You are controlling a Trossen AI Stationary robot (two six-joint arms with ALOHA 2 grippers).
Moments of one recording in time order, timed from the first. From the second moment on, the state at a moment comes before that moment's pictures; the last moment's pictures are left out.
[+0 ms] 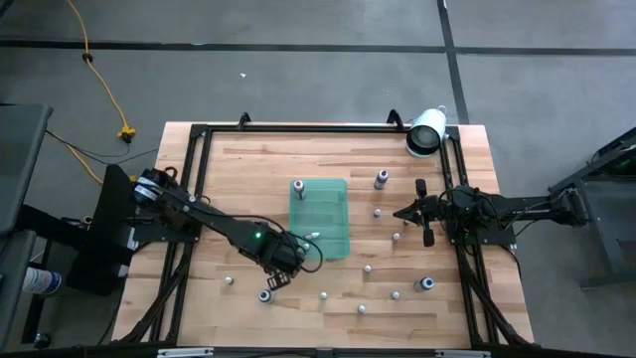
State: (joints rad) left arm -0.40 1.74 1.37 -1.06 -0.08 -0.83; right arm -0.02 0.22 0.01 0.04 -0.06 -0.03
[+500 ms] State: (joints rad) left arm -0.28 1.75 1.57 -1.16 -0.11 -0.82; right arm -0.02 0.22 0.01 0.04 -0.06 -0.03
